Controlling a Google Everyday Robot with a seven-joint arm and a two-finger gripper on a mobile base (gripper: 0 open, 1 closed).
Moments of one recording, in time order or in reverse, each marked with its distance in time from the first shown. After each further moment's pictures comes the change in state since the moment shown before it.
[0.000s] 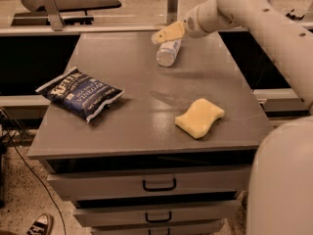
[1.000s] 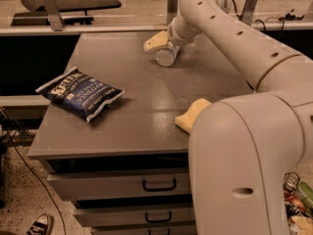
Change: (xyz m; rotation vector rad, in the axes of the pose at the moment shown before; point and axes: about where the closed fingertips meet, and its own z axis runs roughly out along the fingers) arm 0.025 -0.022 0.080 0.203 0.180 0.187
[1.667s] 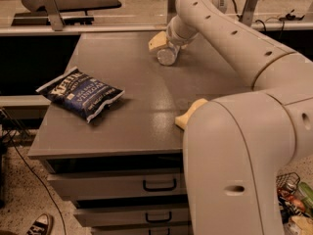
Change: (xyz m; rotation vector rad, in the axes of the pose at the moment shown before) arm 0.001 -0.004 0.005 0.038 0.019 0.016
